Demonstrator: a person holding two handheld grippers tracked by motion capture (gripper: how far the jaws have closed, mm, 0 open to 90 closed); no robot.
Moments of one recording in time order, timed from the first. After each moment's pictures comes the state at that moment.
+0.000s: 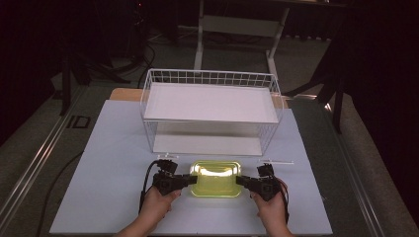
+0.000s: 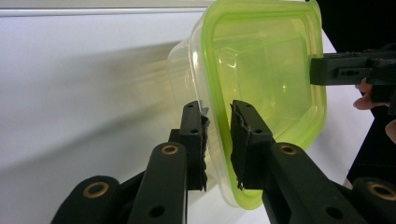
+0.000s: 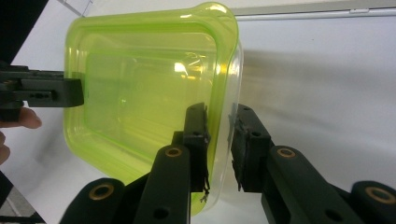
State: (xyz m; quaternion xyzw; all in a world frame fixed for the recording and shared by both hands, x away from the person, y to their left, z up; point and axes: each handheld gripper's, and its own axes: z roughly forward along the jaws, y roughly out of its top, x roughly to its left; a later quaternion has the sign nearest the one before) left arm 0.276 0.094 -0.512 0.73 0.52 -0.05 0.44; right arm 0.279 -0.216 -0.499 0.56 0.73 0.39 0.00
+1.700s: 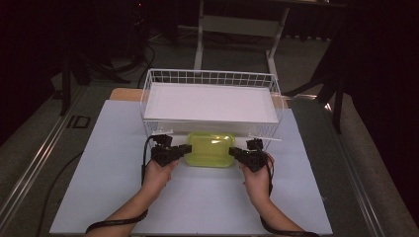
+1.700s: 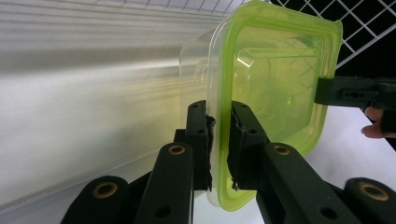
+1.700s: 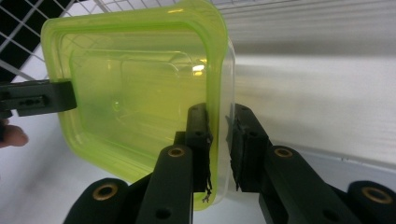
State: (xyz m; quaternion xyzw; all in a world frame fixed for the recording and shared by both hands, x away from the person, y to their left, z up) left arm 0.351 0.113 -0.505 0.70 0.52 0.03 0.48; right arm 0.352 -0.186 -0.490 0.55 0.71 0.43 0.08
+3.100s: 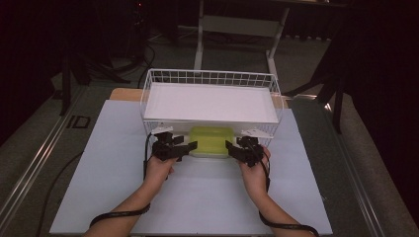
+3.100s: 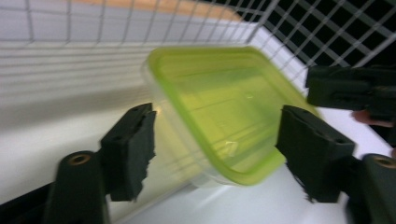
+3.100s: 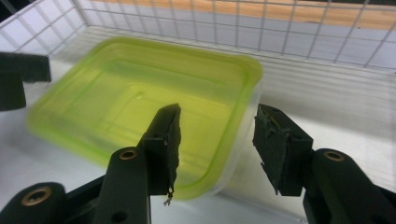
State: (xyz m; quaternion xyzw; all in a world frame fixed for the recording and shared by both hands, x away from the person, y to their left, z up) left arm 0.361 0.115 -0.509 0.70 0.47 0.06 0.54; right arm 0.360 -0.173 -0.487 0.49 0.74 0.42 0.20
